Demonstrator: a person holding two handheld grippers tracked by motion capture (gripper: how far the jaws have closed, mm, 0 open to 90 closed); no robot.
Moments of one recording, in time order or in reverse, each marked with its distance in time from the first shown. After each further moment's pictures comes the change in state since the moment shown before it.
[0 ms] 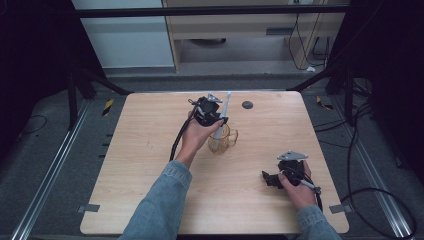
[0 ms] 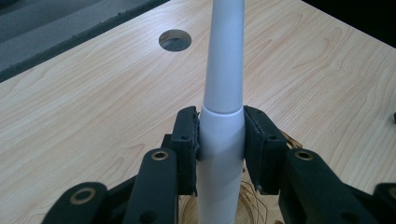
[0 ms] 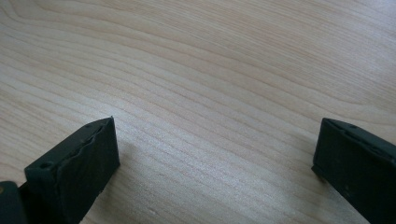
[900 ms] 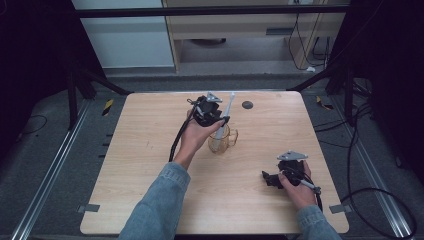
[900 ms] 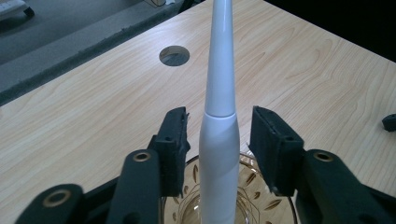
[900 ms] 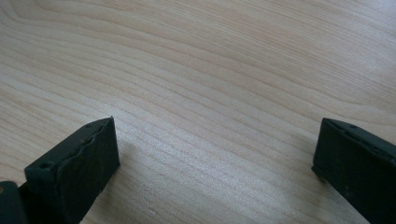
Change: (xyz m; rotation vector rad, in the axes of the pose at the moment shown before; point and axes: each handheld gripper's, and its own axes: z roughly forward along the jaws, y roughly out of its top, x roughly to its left) left arm -0.007 0.004 -0.014 -0.052 0.012 0.030; right arm 0.000 0.000 0.000 0.000 0.000 0.001
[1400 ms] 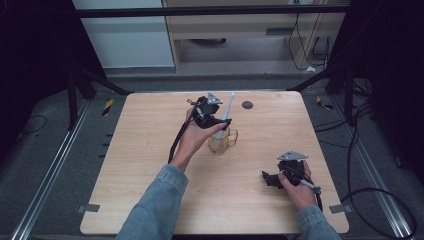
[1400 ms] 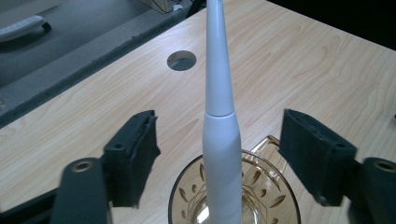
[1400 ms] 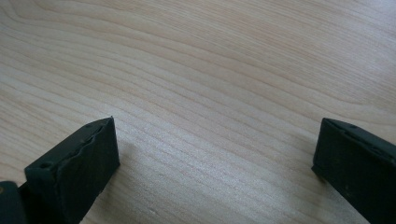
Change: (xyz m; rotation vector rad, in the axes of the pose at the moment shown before) left arm -0.007 0.000 -0.007 -0.014 0.053 0.050; right arm 0.000 0.000 0.000 0.000 0.000 0.002
